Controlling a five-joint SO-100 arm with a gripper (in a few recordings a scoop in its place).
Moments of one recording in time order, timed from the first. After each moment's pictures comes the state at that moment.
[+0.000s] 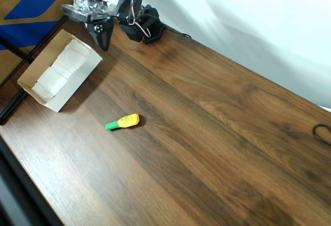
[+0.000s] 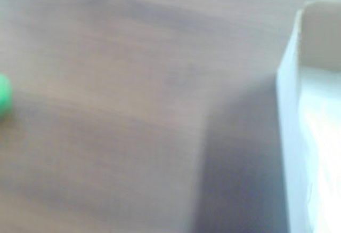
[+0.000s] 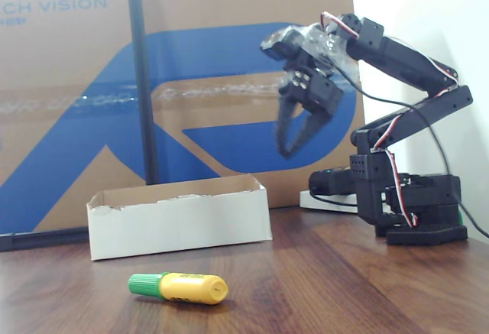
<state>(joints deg) -2.7 160.9 134.4 70.2 -0.2</state>
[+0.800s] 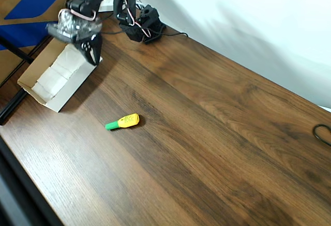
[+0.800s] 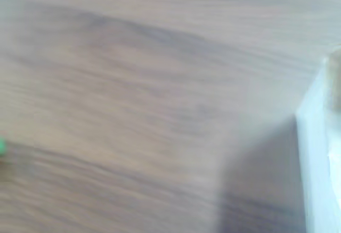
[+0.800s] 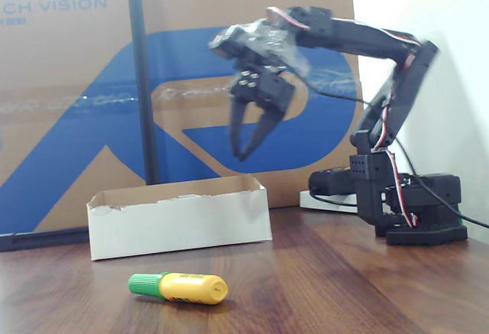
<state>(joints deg) -4.4 125.2 113.4 62.8 1.8</state>
